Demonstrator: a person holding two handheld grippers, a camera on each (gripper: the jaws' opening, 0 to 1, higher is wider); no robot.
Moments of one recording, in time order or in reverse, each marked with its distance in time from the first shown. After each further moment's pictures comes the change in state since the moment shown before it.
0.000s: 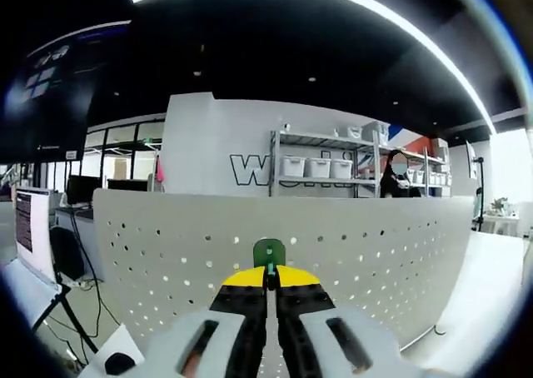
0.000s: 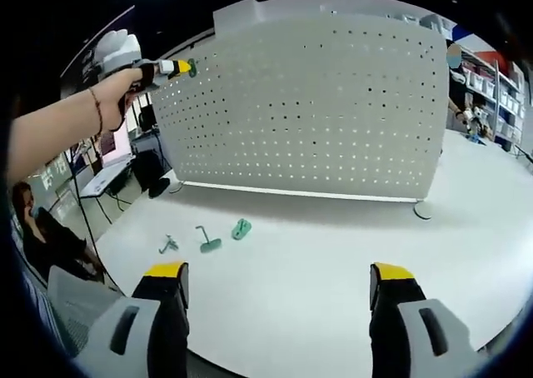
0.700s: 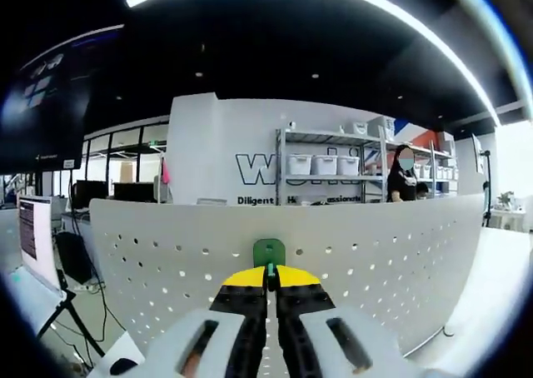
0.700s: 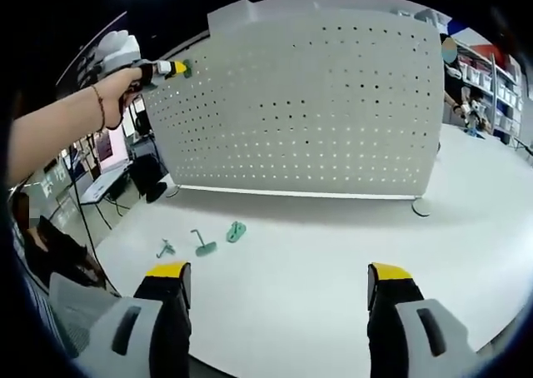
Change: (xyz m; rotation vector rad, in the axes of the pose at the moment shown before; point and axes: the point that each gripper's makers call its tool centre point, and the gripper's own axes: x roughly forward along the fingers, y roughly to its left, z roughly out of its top) left arm 0.011 -0.001 0.003 0.032 0.009 0.031; right arm 0.002 -0.011 0.000 0.048 -0.006 -0.006
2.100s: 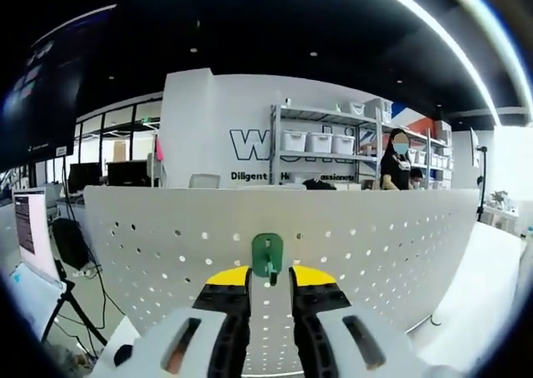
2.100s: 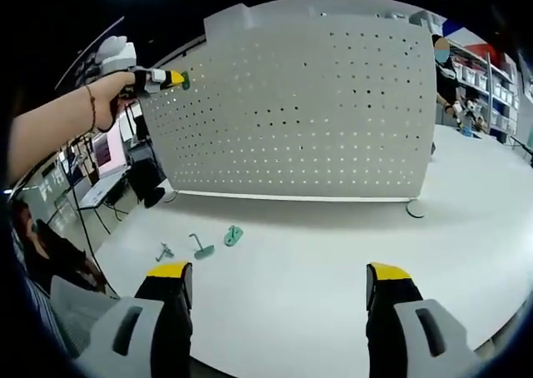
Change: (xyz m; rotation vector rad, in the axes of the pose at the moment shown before) left arm -0.013 0.004 -0.010 -0.009 0.140 -0.045; right arm -0.008 -0.002 0.004 0.006 -0.024 -0.007
